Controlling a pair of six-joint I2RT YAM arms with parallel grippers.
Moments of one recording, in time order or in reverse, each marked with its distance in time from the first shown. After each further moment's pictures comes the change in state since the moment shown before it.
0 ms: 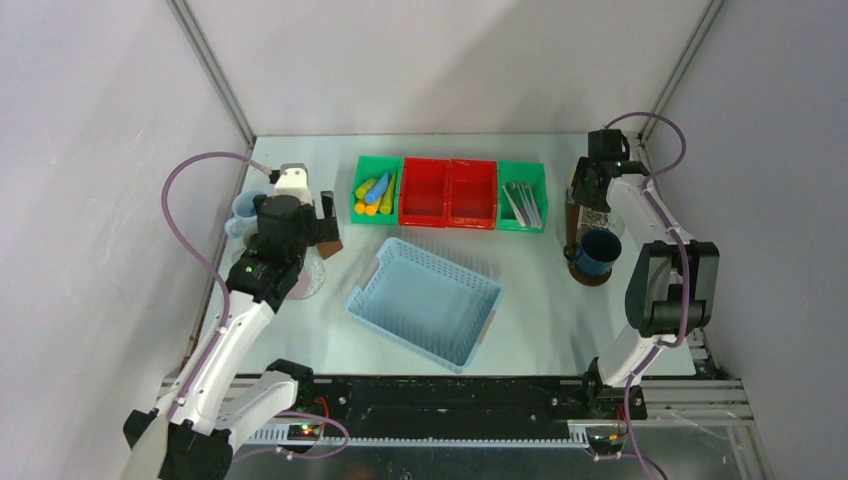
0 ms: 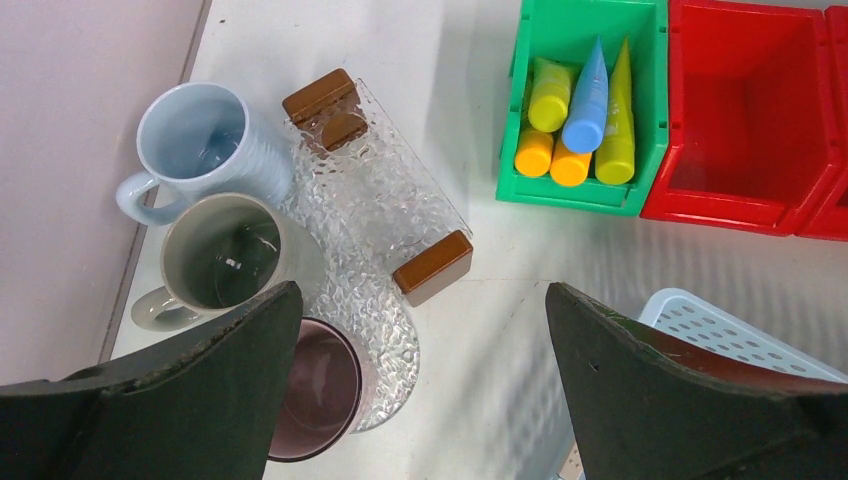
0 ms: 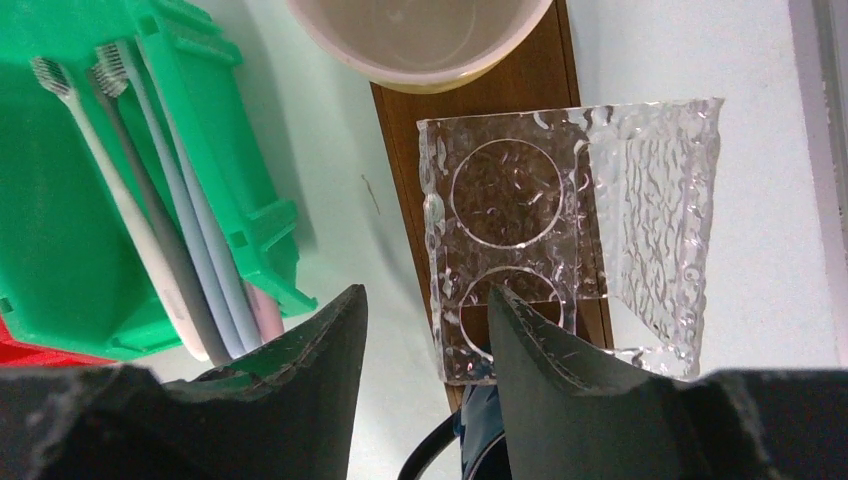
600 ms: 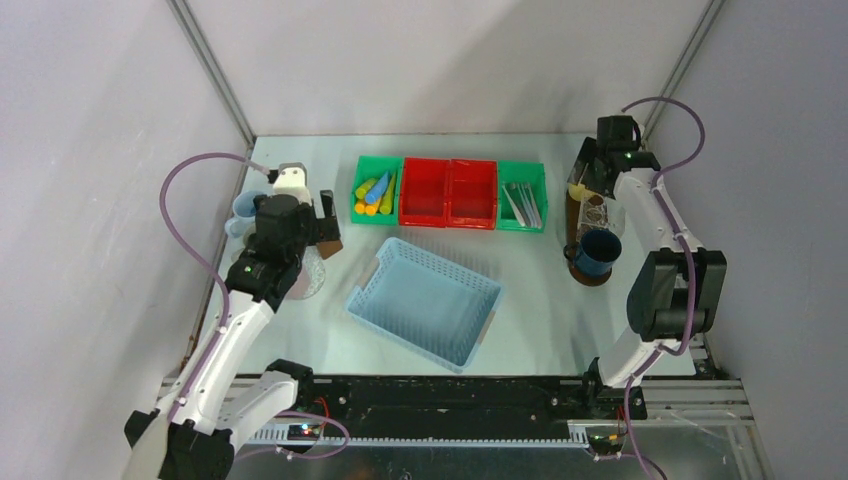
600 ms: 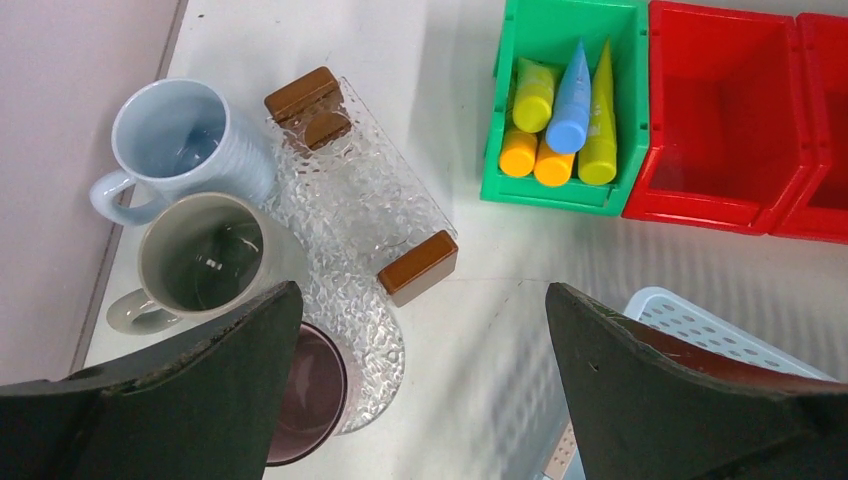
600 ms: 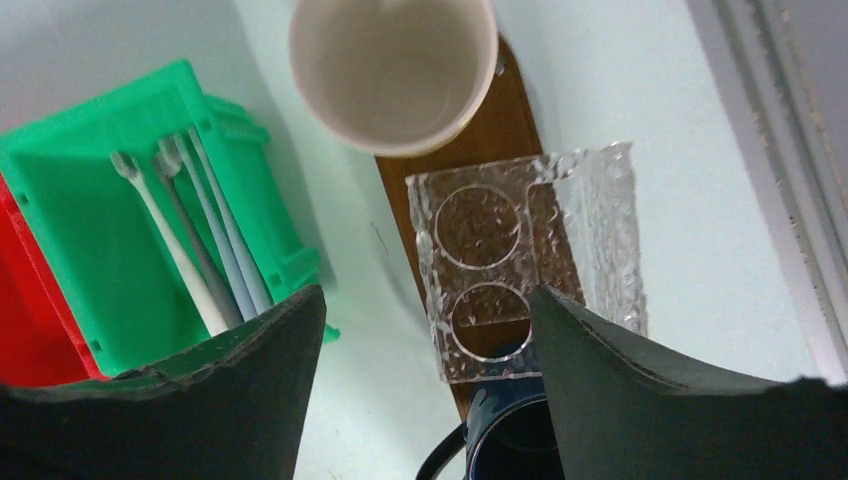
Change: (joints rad) left arm 0.019 0.000 0.000 0.005 0.048 -0.025; right arm -0.009 -0.016 0.104 -0.015 0.079 0.056
